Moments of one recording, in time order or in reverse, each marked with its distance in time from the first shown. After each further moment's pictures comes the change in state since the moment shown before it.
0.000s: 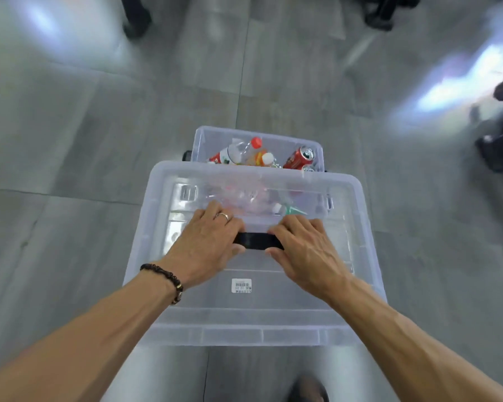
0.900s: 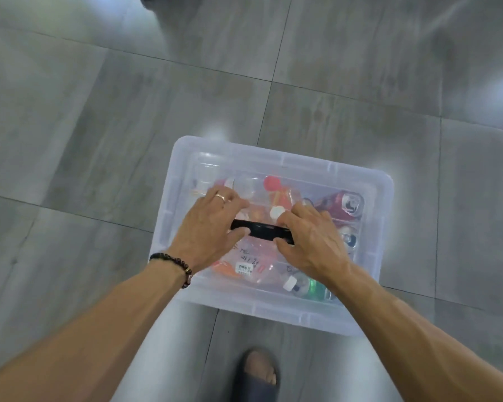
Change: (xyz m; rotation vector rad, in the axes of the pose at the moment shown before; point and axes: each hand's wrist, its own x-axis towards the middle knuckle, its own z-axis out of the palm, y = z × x) left_hand 0.212 -0.114 0.065 -0.165 0.018 -0.302; right_hand 0.231 0.144 0.081 0.162 -0.170 -0.012
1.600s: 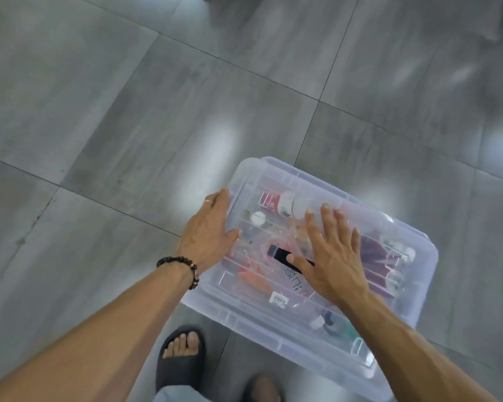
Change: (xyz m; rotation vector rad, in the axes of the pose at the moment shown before) left_hand -0.008 -0.103 -0.007 -0.346 0.010 -0.478; right_hand 0.053 -0.039 0.038 -0.180 -0.190 0.153
